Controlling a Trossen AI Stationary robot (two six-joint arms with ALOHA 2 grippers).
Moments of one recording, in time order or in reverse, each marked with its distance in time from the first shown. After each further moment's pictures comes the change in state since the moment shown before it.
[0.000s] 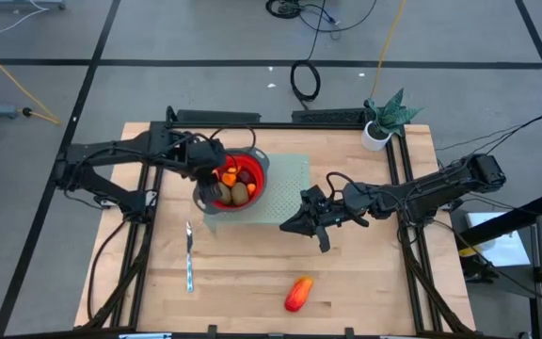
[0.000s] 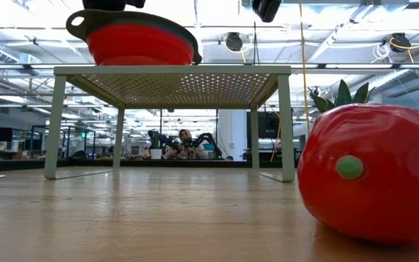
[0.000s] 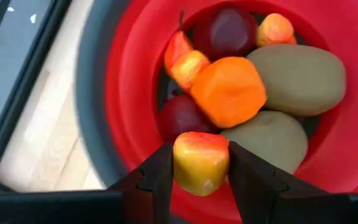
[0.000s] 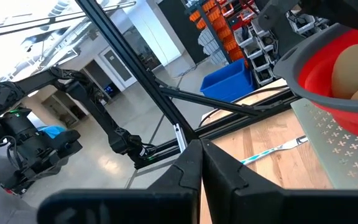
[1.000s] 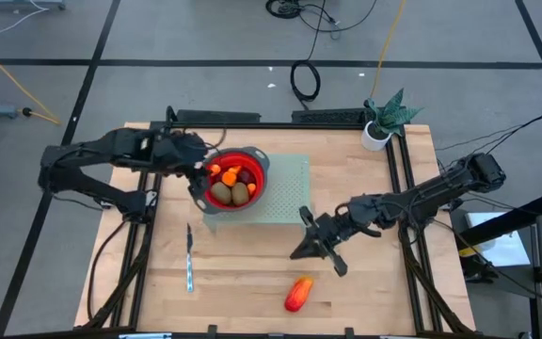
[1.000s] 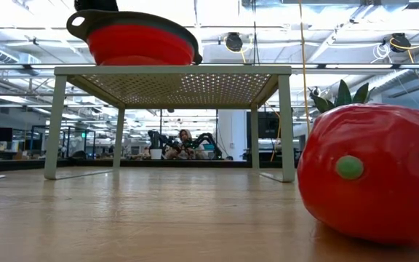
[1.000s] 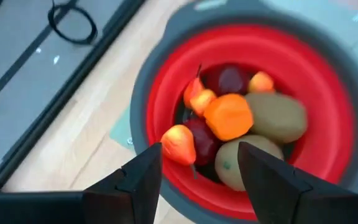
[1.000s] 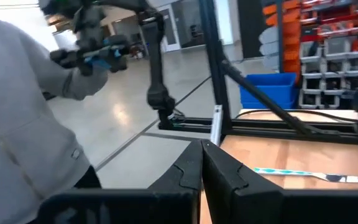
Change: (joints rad) left arm -0.065 -0.164 0.000 0.060 -0.130 -0.102; right arm 0.107 0.001 0.000 0.015 -0.137 -0.373
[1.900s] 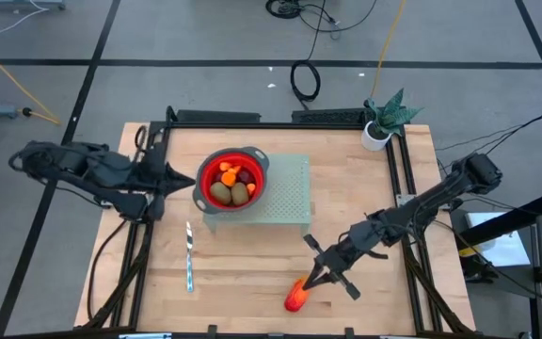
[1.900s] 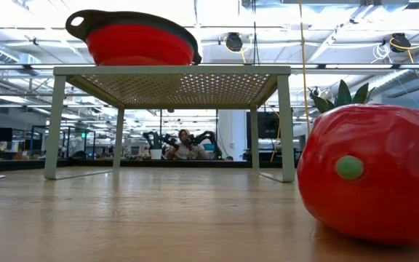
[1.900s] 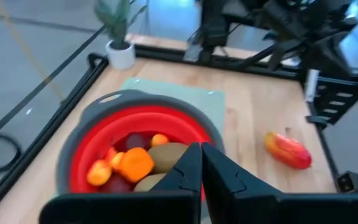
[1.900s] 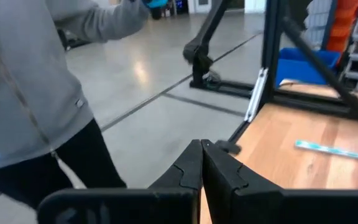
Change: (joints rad) left arm -0.359 -0.364 -0.223 0.368 -0.101 0.107; right arm 0.163 0.039 0.000 -0.097 0.006 -0.122
